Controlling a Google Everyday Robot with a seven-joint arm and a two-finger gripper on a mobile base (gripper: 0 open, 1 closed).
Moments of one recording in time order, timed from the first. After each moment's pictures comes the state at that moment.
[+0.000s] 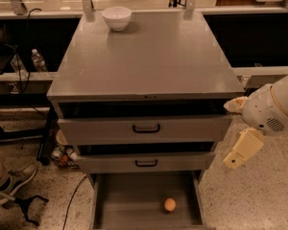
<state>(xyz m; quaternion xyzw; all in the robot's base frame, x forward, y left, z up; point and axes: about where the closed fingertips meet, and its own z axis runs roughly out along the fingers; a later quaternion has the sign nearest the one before) 0.426 -0.188 0.836 -0.55 0.79 0.15 0.22</state>
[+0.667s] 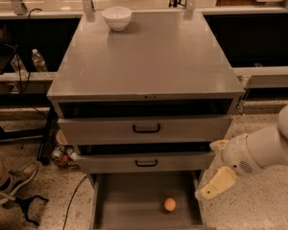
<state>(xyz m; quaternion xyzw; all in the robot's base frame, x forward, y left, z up) 0.407 -0.169 0.709 -0.47 0.82 0.24 0.21</state>
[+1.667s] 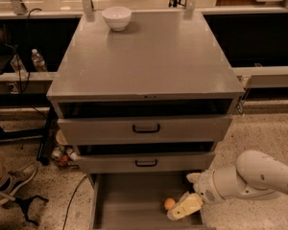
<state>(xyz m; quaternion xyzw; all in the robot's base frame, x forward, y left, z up) 0.395 -0.116 0.554 -0.39 0.84 0.33 0.21</state>
